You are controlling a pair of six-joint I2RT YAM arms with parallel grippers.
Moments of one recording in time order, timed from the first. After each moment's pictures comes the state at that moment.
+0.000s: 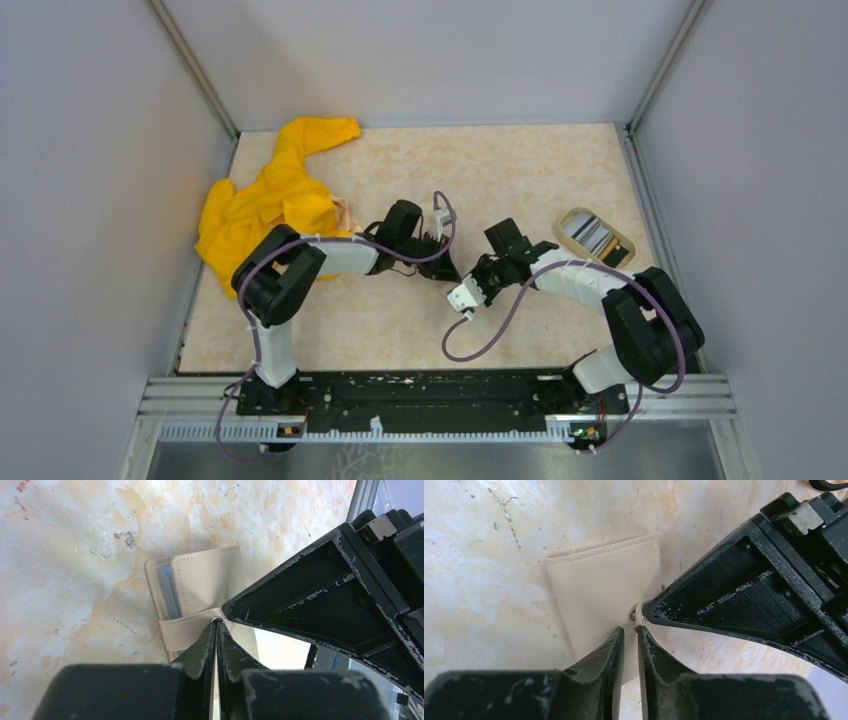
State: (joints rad) left arm -0.71 1.92 1.00 0.25 0.67 -0.33; right arm 0.56 1.45 0.73 -0.37 -0.53 -1.70
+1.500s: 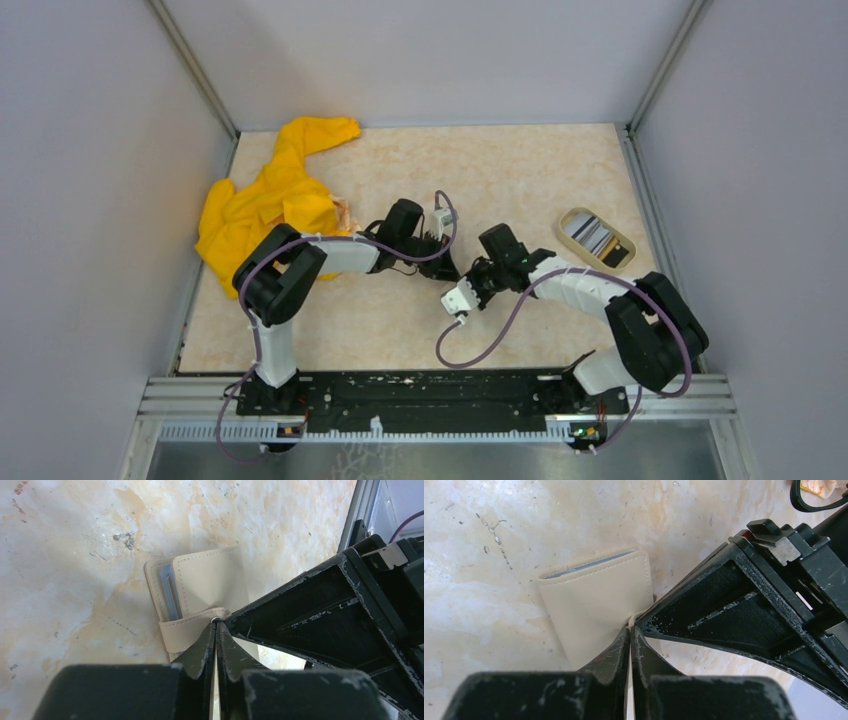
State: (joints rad) left arm -0.71 1.93 1.02 0.23 0.67 -0.32; right arm 0.62 1.41 0.69 -0.29 -0.48 -1.60
